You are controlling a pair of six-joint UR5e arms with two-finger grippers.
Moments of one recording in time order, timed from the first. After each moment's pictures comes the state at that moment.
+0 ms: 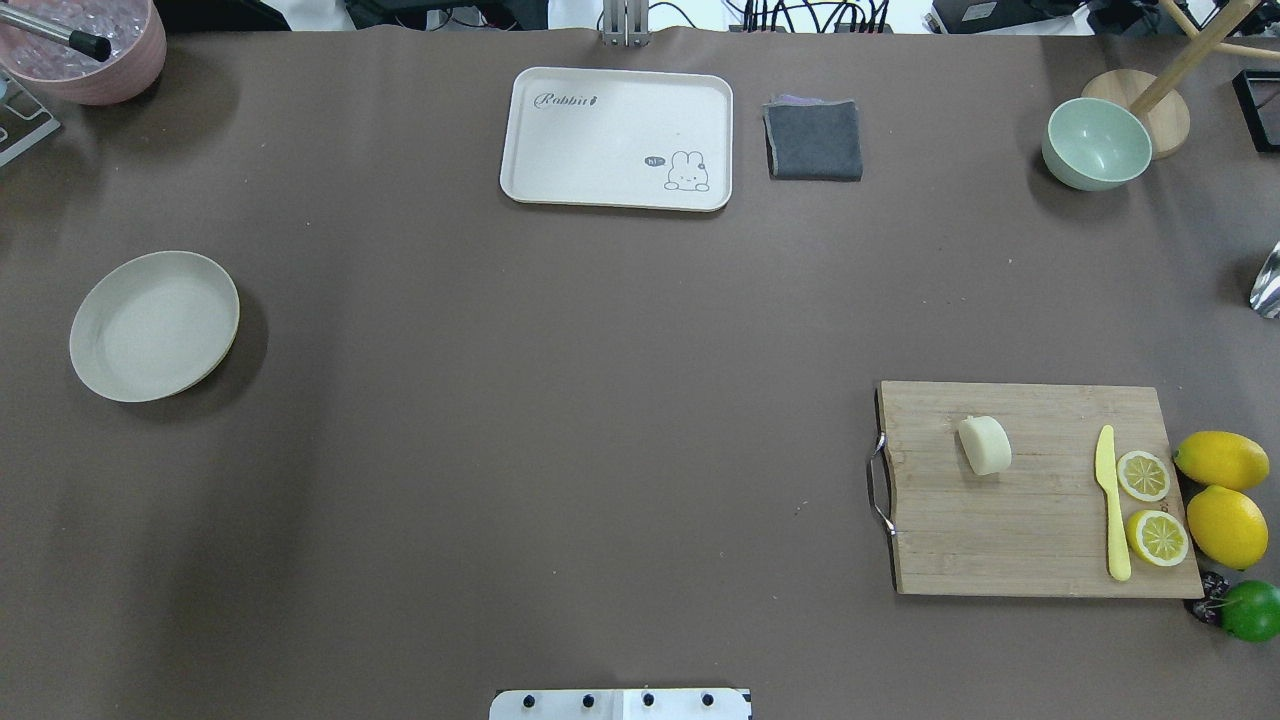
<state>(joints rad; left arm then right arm) -1.42 -1.41 -1.75 -1.87 -2.45 -0.14 1.56 -1.71 1.76 -1.65 2.41 -0.16</state>
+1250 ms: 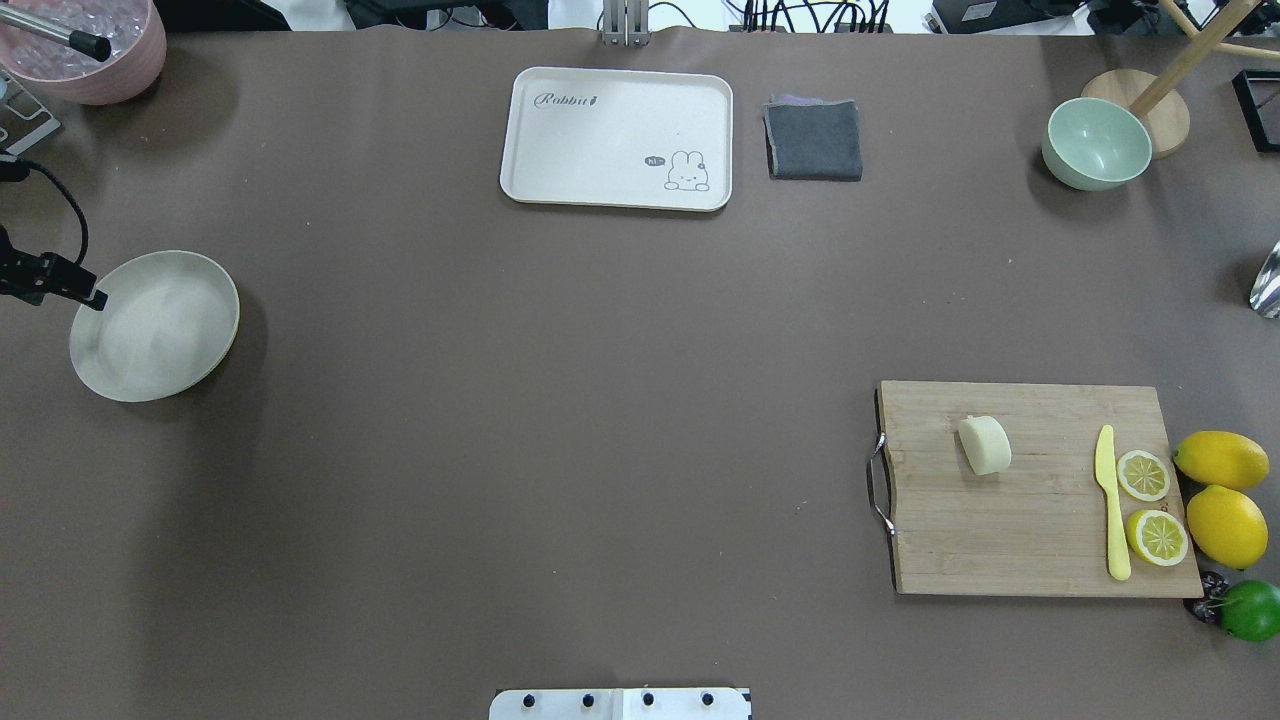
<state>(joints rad) -1.15 -1.70 -1.35 -2.15 -2.33 -0.51 1.51 -1.71 1.76 -1.64 2.41 -0.16</state>
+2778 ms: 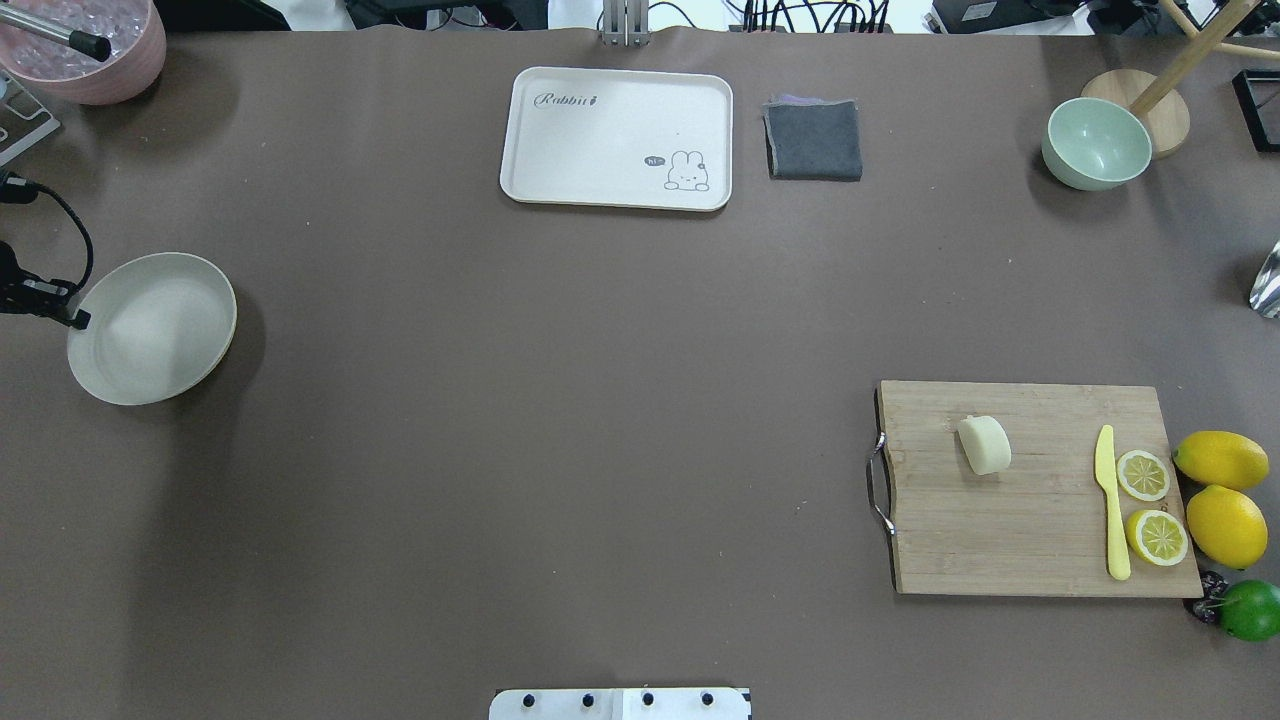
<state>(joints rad) -1.13 -1.69 -1.33 -2.19 -2.33 -0.53 1.50 -1.71 1.76 -1.65 2.41 -0.15</state>
